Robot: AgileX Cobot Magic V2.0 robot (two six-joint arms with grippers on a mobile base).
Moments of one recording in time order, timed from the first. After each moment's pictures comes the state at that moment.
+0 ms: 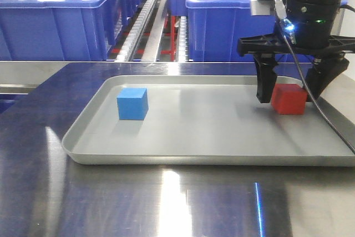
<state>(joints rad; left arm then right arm) -0.05 -0.01 0.01 -0.03 0.03 0.01 0.34 1.84 -1.39 0.00 0.94 0.33</state>
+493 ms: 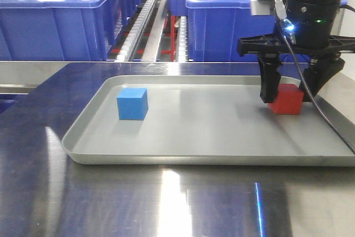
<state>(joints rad) -0.05 -0.01 0.01 -0.03 0.03 0.01 0.34 1.84 -1.39 0.00 0.94 0.33</state>
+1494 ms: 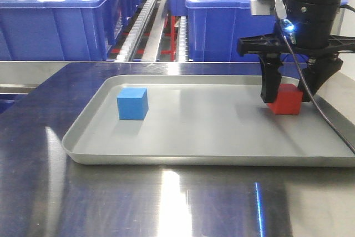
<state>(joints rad) -0.05 -0.01 0.01 -0.03 0.03 0.01 0.34 1.84 -1.39 0.00 0.94 0.33</state>
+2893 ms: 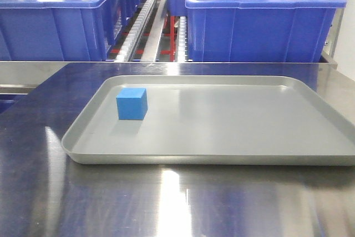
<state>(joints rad) -0.05 -0.01 0.01 -0.03 0.03 0.01 0.10 1.04 -0.82 -0.03 0.39 0.20</state>
